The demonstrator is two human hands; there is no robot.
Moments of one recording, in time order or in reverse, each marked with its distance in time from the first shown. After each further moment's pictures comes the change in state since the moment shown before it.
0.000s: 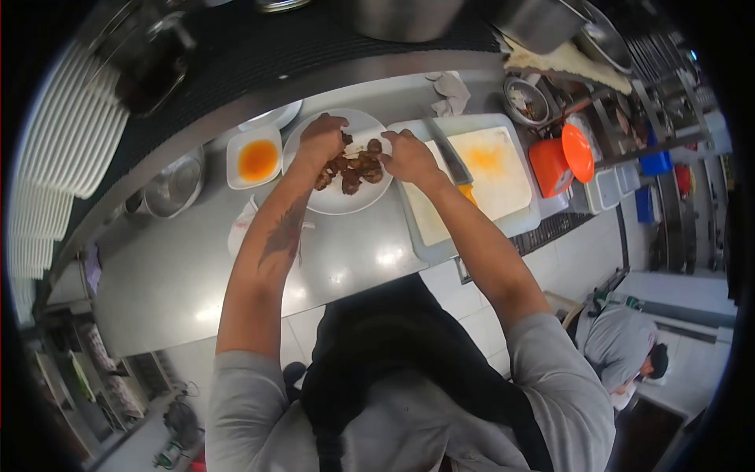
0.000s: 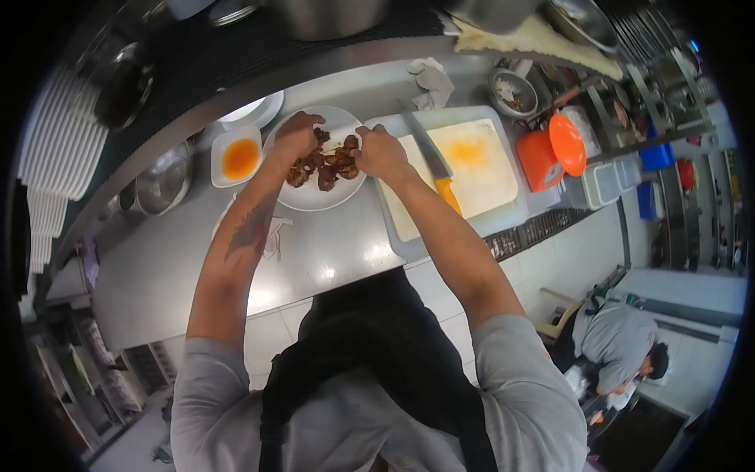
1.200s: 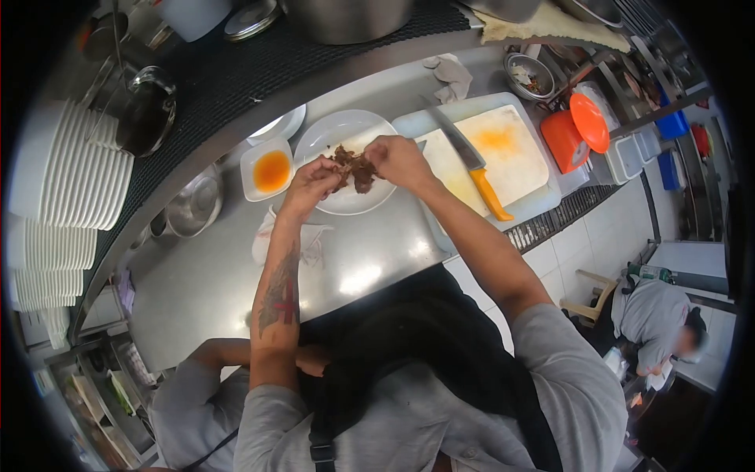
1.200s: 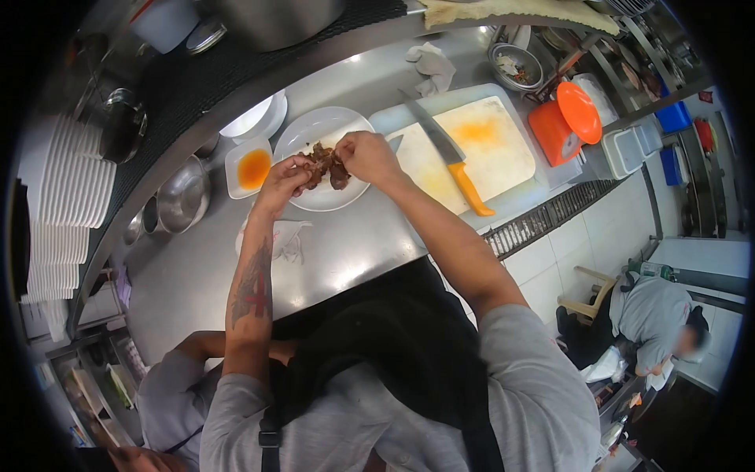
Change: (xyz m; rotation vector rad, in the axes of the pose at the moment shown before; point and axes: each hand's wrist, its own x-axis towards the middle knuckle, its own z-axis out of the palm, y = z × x) left_hand -0.094 0.003 -0.058 -1.242 -0.370 -0.393; right_hand -0.022 -0.031 0.004 0.544 0.099 0.003
